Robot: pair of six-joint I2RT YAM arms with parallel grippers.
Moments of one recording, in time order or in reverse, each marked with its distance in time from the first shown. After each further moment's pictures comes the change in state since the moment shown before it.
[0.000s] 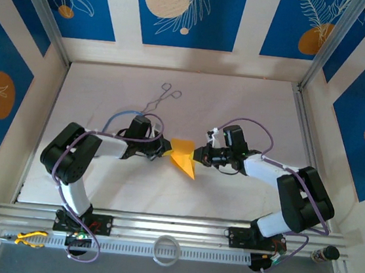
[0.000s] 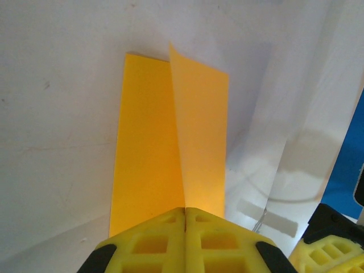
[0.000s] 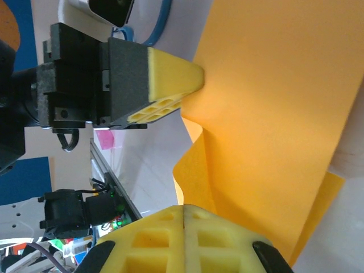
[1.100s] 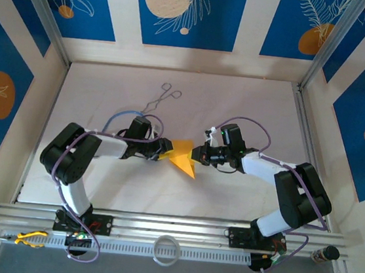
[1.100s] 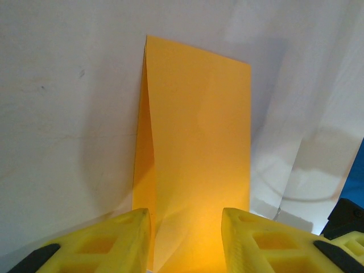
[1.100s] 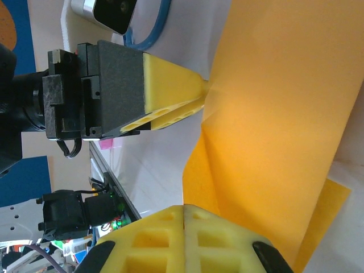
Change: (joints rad) left arm 0.001 0.001 0.001 -0.054 -0.009 0.047; right arm 0.015 0.037 0.029 0.006 -0.005 0.004
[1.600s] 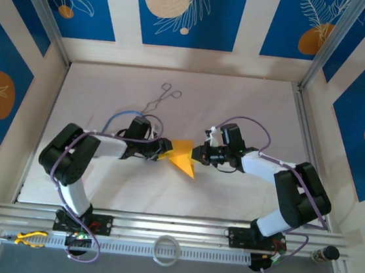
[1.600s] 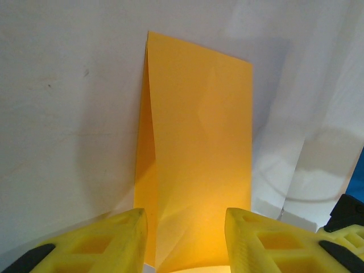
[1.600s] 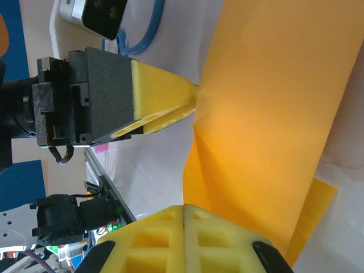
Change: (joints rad) left arm 0.000 -0.013 -0.003 -0.017 -0.011 0.016; right arm 0.001 0.002 0.009 -0.015 0.022 -0.004
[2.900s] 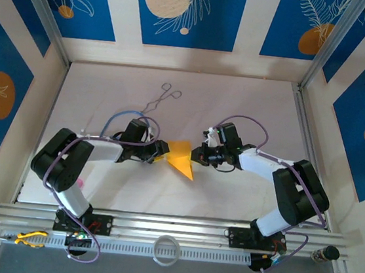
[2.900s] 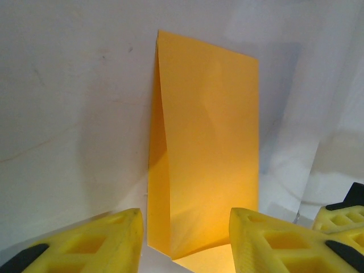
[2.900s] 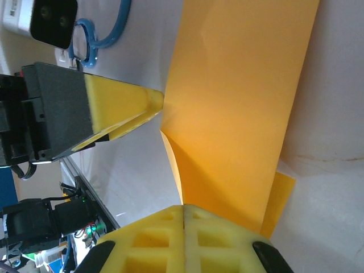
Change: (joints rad) left arm 0.000 -0.076 -0.060 -0.035 -0.052 0.035; right arm 0.023 0.026 0.051 -0.119 0.069 -0.052
